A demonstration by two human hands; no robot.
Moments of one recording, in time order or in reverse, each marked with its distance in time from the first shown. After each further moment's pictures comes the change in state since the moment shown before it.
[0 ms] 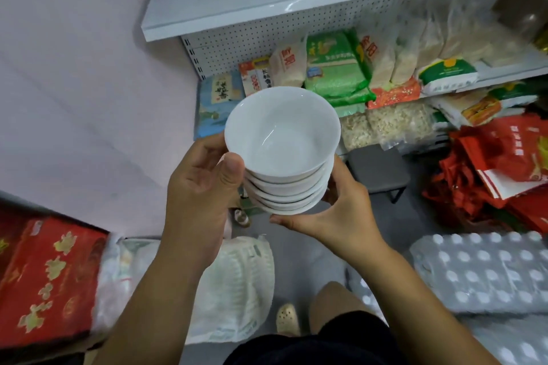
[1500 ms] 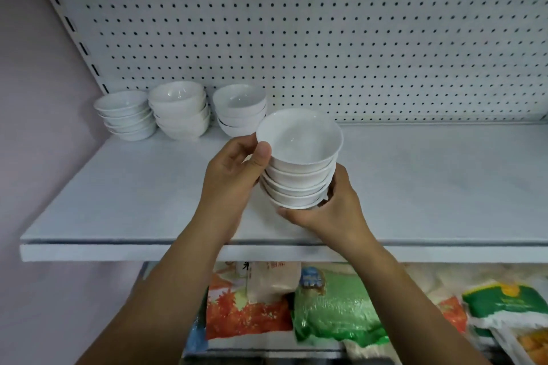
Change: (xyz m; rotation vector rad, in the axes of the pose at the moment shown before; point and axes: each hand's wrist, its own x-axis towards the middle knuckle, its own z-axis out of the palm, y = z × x) left_hand 0.630 -0.039 0.159 -0.102 0.072 0.045; right_hand 0.652 0.102 -0.079 -0.189 -0.051 -0.022
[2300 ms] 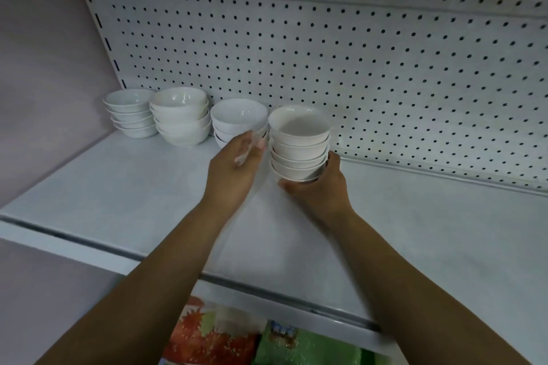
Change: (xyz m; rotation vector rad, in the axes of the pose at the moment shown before) left_hand 0.090 -0.053 0.045 0.488 0.317 0.097; right_hand 0.154 0.063 -0.014 -0.062 -0.057 0.032
